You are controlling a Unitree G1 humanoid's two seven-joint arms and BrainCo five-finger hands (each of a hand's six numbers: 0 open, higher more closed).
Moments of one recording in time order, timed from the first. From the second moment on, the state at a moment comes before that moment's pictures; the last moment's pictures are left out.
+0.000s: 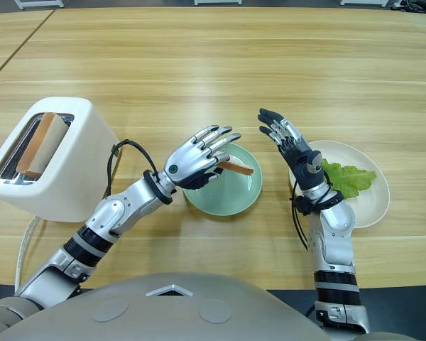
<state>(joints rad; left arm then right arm) -0.15 0.38 -0.57 -0.04 1.20 -0.33 0.26 0.18 -0.29 -0.09 -0.12 0.40 -0.42 0.60</state>
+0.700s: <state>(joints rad) 0.34 0.37 -0.44 -0.49 0.63 -0.21 0.05 0.17 -1.04 -0.23 0.36 -0.93 -0.60 -0.03</state>
